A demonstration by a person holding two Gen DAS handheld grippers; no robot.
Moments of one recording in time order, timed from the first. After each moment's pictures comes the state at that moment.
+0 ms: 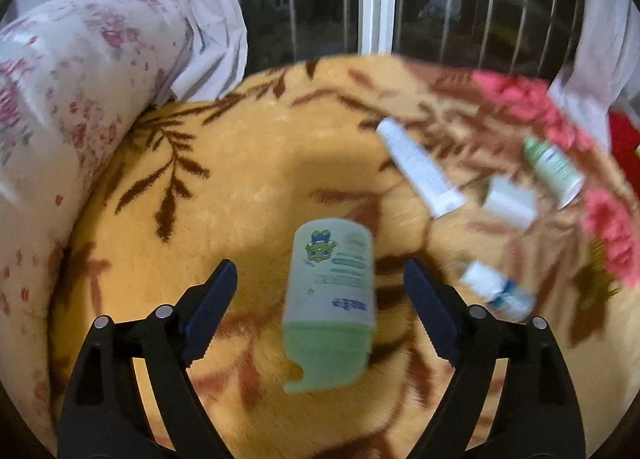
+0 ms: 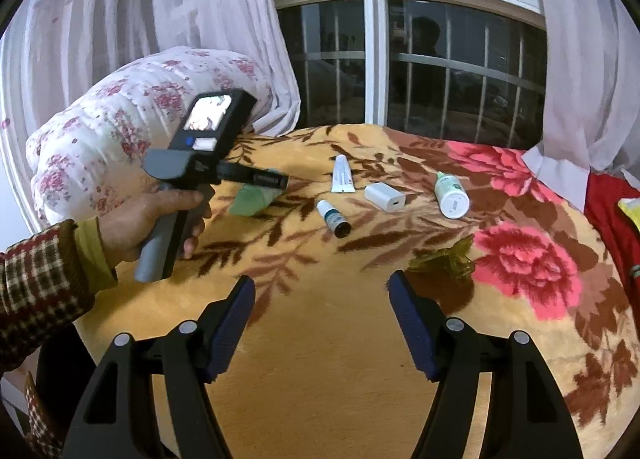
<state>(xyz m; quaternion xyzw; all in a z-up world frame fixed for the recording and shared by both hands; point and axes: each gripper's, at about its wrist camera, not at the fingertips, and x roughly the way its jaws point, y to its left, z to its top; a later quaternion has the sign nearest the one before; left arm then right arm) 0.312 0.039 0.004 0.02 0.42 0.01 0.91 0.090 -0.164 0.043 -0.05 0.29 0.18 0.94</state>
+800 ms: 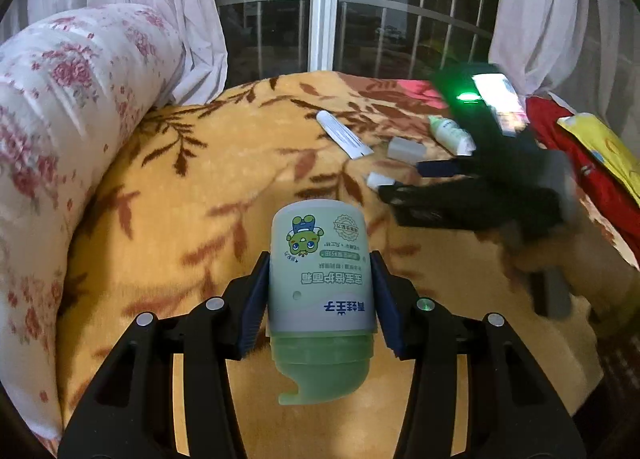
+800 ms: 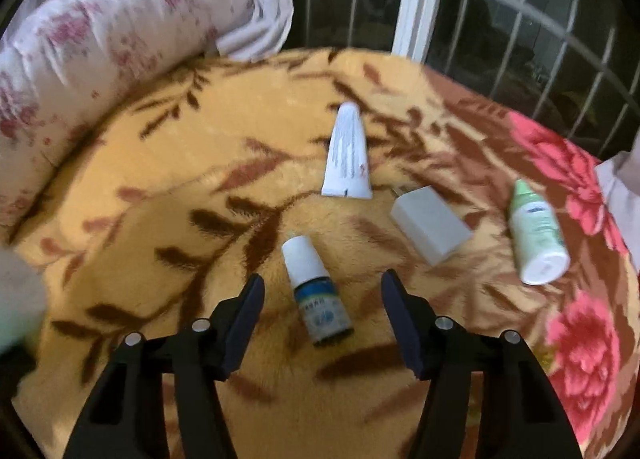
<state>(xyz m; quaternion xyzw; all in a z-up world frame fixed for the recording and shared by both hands) 0.158 0.040 0.038 0.00 0.37 -0.08 0.93 0.301 -0.082 -0.019 -0.13 0.43 0.17 0.88</state>
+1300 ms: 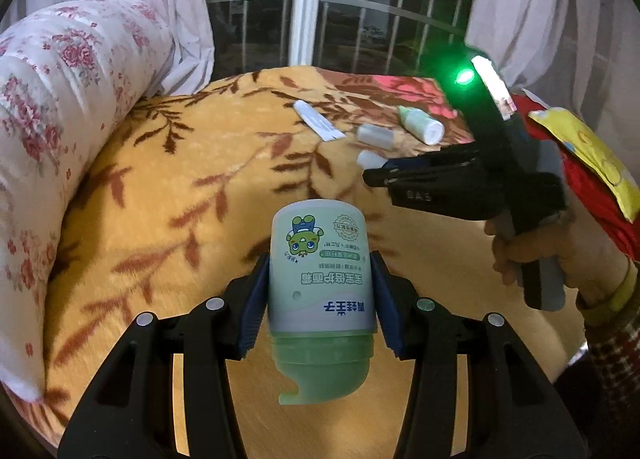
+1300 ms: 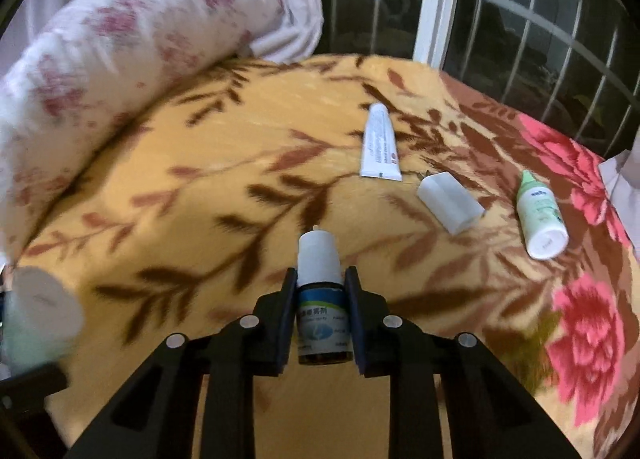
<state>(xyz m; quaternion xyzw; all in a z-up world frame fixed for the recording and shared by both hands) 0.111 0.034 0.035 -0.01 0.37 -0.12 0.92 0.238 -0.087 0.003 -0.12 0.41 0.21 0.88</state>
